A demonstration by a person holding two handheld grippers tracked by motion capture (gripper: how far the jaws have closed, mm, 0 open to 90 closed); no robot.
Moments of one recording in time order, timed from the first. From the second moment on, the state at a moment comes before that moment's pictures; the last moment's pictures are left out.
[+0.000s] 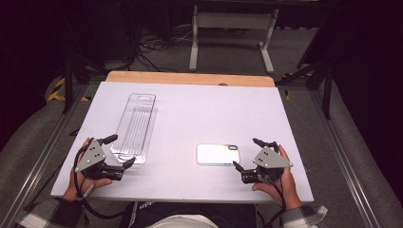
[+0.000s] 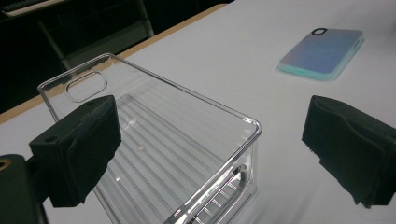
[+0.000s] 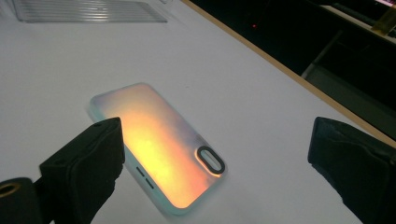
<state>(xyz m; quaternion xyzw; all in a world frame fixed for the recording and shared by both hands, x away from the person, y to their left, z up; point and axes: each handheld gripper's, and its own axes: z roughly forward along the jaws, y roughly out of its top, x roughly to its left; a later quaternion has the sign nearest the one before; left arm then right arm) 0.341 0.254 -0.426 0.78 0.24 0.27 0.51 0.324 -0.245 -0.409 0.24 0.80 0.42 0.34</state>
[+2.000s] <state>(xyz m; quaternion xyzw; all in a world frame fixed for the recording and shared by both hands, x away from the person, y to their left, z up) 0.327 0.249 -0.435 0.82 0.21 0.24 0.47 0.445 -0.185 -0.434 0.09 0.98 0.16 0.06</state>
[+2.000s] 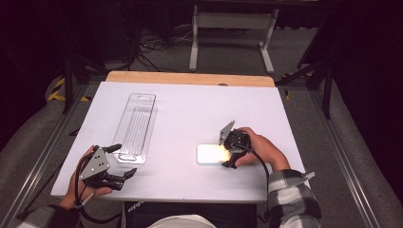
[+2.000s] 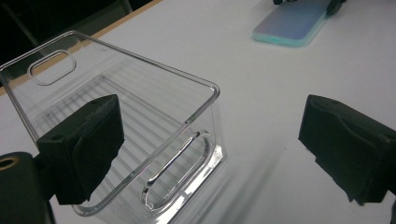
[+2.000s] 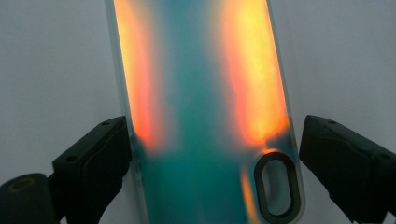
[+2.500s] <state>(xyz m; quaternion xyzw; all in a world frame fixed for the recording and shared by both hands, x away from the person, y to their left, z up) 0.324 0.243 -0.435 0.82 0.20 0.24 0.47 0.450 -0.191 -0.439 0.12 0.98 0.18 0.04</state>
